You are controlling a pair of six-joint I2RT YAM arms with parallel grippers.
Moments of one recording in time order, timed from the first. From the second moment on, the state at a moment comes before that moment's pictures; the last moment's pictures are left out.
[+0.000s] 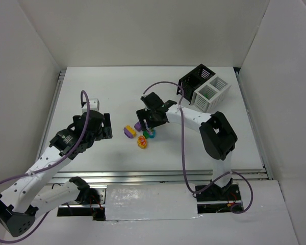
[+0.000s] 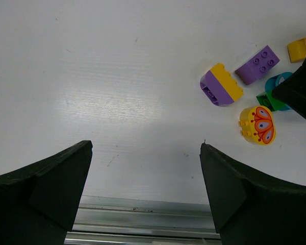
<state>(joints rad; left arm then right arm) -0.58 0.91 0.99 -0.87 -0.51 -0.50 0.72 1.91 1.41 -0.50 -0.01 0.32</state>
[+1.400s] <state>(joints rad) -0.58 0.91 0.99 -0.84 -0.41 -0.51 0.76 1.84 1.27 -0.45 0.13 0.34</state>
